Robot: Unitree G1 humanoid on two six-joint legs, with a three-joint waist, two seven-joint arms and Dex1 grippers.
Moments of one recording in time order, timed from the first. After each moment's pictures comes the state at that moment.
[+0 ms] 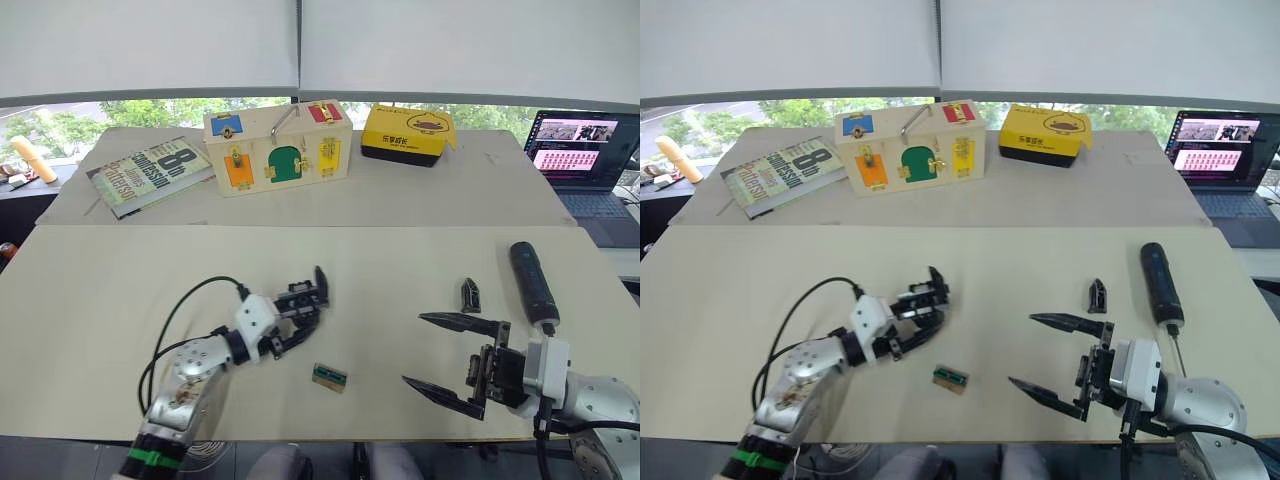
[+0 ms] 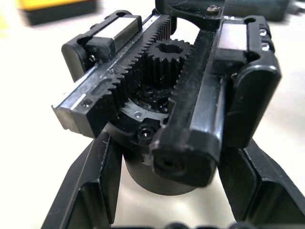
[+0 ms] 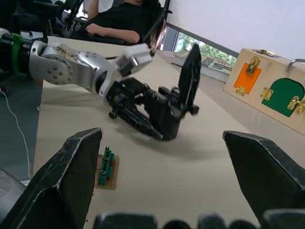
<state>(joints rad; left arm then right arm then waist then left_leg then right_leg) -0.12 0.37 -0.19 -0.03 -0.18 -0.02 -0.77 0.30 -0.66 -0.18 -0.52 0.55 -0.14 1.06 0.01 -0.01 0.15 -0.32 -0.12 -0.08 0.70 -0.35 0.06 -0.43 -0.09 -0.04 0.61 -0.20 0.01</state>
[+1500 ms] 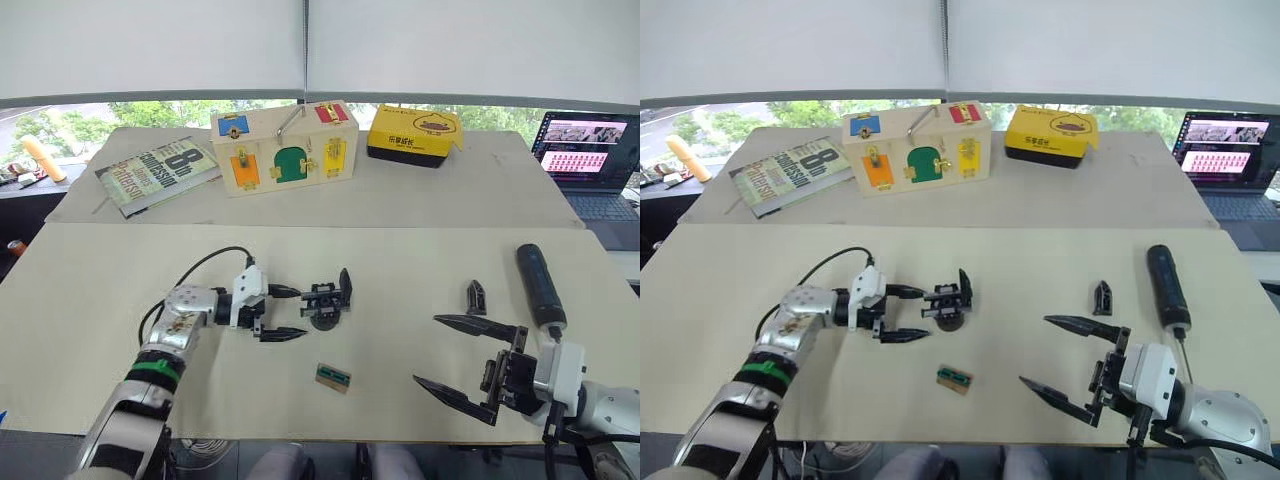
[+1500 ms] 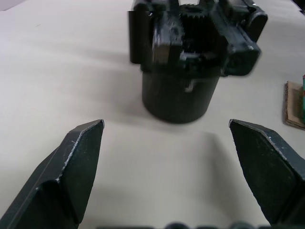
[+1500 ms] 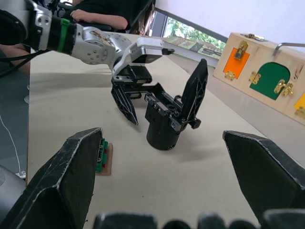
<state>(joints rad) -0.57 0.46 -0.20 0.61 -0.23 -0.17 -1.39 0.39 -0.69 -0.27 -0.59 0.55 -0.10 1.00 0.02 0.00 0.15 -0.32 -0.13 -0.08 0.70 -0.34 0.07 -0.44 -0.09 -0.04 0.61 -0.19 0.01</state>
